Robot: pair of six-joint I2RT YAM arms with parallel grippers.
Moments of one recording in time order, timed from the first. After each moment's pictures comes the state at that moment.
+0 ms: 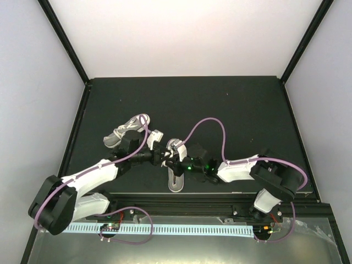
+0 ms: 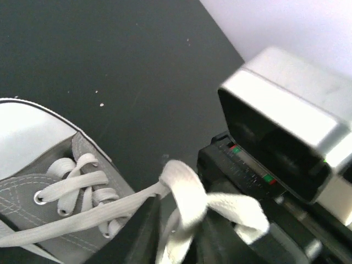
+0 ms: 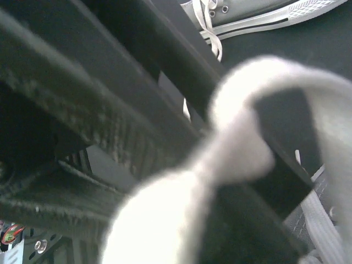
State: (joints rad) left arm -0.52 1.14 0.43 0.21 0.68 -0.42; right arm 1.02 1.61 0.57 0.64 -0.25 0.46
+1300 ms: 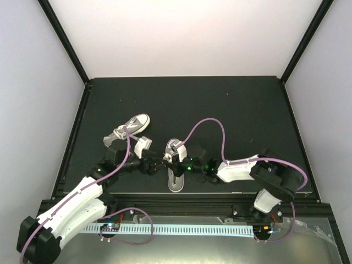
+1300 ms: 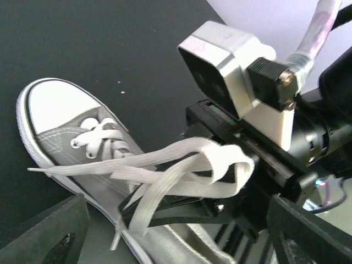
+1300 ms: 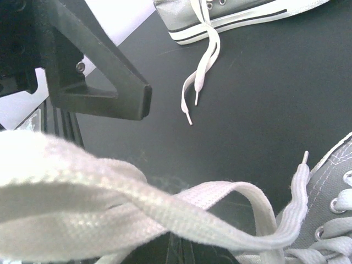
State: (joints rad) left arm -0.50 0.74 0.40 -0.17 0.59 -0.37; right arm 1.02 1.61 0.58 0.61 -0.24 0.47
